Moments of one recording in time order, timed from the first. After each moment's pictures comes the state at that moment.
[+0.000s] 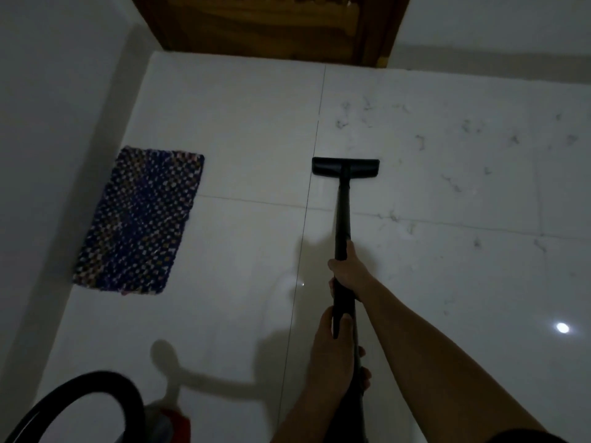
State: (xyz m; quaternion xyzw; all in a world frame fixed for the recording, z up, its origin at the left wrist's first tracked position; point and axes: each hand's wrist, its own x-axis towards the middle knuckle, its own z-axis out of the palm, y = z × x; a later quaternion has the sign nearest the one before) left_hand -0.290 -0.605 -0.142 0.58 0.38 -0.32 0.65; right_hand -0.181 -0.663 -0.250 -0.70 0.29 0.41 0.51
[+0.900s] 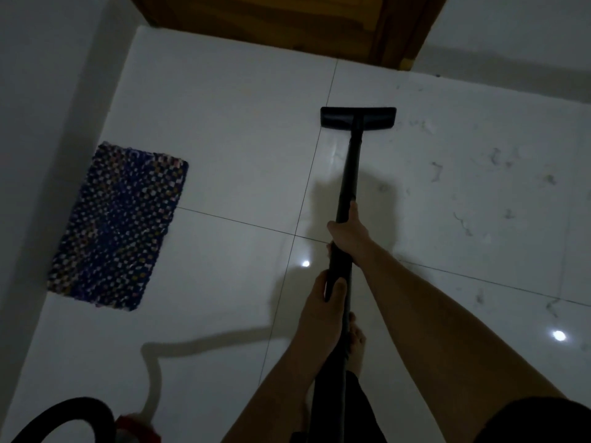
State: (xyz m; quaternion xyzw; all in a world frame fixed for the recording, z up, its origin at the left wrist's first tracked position) left_hand -0.059 -0.639 -0.182 0.60 0.38 -0.31 0.63; right_hand 0.058 -0.692 -0.276 -0.71 0.28 0.41 0.50
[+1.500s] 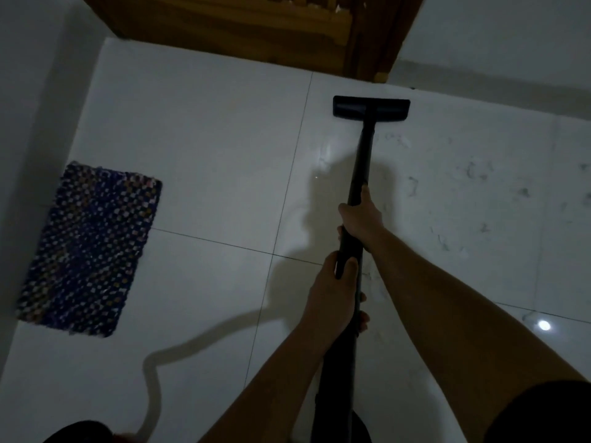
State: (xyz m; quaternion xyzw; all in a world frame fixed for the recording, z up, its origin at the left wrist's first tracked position) left_hand 0.047 -0.691 -0.174 0.59 0.37 -0.34 0.64; right_hand 0.154 -0.752 -0.266 -0.74 0.30 0.34 0.50
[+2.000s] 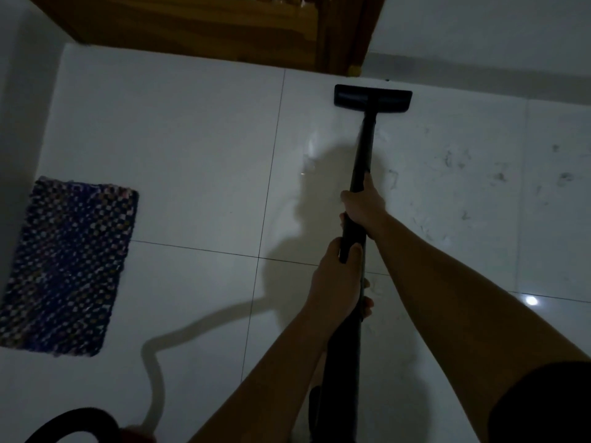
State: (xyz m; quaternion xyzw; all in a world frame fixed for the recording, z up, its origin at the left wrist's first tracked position) left_hand 0.077 -0.721 -0.179 0.60 0.34 -0.36 0.62; right_hand 0.180 -0.789 -0.266 -0.75 0.33 0.31 0.48
